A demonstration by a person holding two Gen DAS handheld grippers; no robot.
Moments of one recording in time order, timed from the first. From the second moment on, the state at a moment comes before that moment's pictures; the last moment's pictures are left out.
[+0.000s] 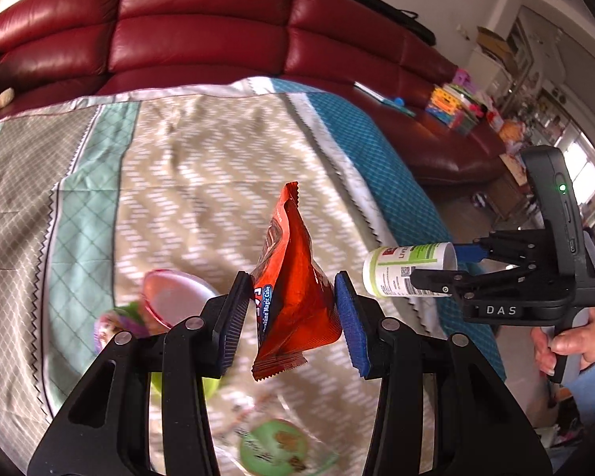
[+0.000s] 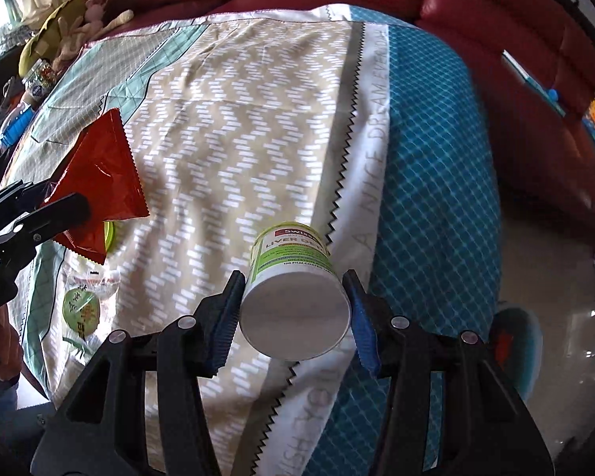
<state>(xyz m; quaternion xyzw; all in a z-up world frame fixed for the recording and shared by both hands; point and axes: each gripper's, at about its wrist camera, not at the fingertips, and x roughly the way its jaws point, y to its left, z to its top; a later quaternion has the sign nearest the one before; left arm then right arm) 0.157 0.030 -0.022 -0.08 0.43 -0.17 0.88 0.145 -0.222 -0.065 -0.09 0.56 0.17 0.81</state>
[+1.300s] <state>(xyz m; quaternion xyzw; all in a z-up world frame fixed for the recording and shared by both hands) 0.133 -0.313 -0.033 0.11 0.45 -0.37 0.80 0.042 -0.566 -0.073 0.08 0.53 -0.04 0.84</state>
